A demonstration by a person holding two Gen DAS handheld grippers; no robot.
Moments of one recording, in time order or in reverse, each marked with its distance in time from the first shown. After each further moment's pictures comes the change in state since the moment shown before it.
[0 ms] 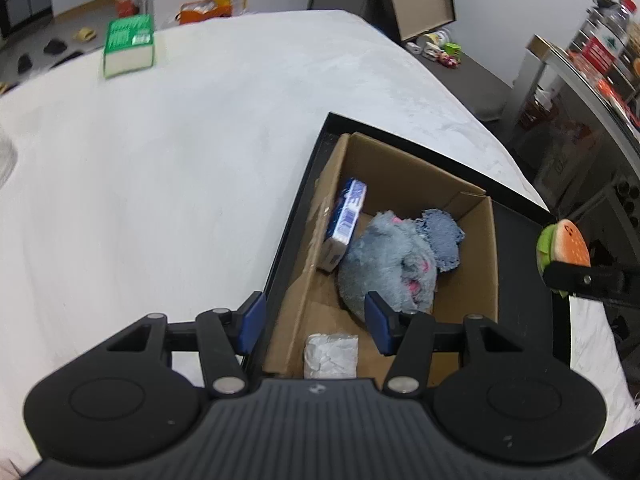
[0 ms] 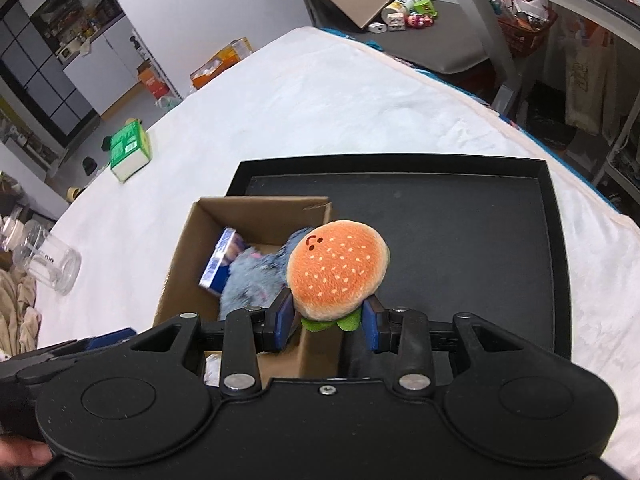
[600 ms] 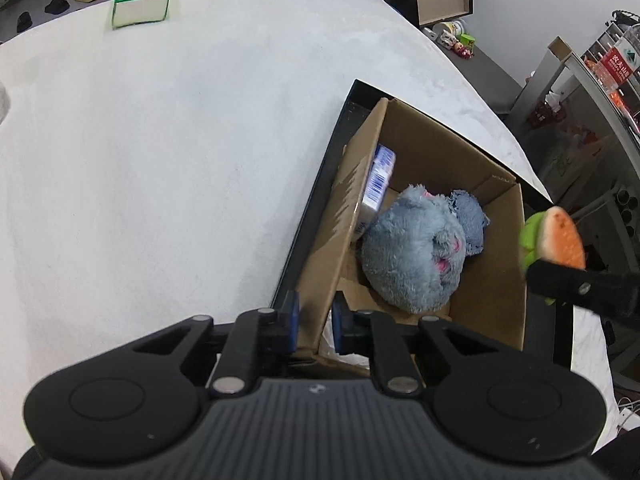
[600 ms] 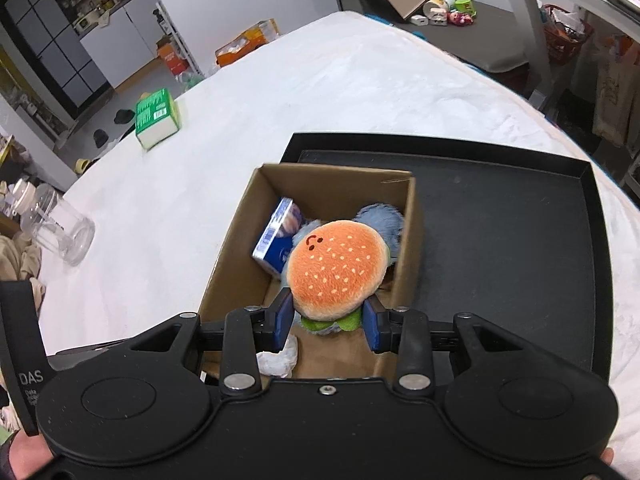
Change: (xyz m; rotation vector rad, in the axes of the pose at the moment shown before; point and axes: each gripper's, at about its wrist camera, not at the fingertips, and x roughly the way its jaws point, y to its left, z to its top) left arm 0.021 0.033 -0.012 -0.062 0.059 -0.053; right arm 0.014 0.066 -0.018 -0.065 0.029 0.000
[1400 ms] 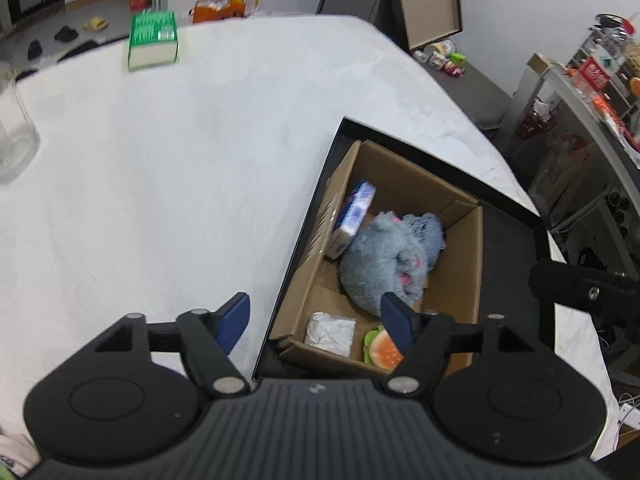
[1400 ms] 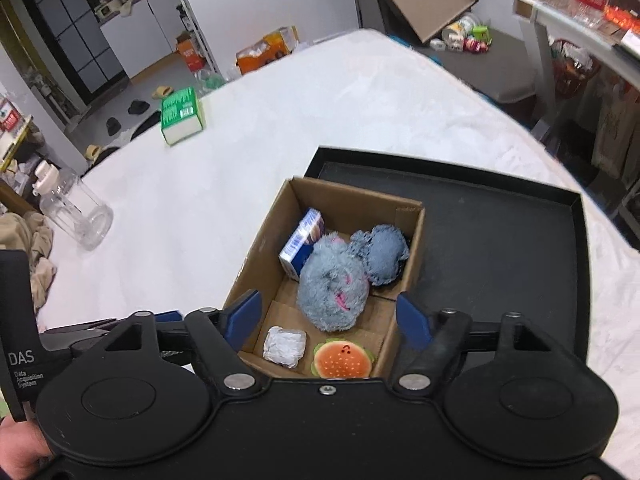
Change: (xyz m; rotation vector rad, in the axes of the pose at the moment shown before) left arm -0.068 -0.025 0.004 0.046 -0.064 0.045; right arm -0.051 0.021 0.004 -0.075 -0.034 -0.005
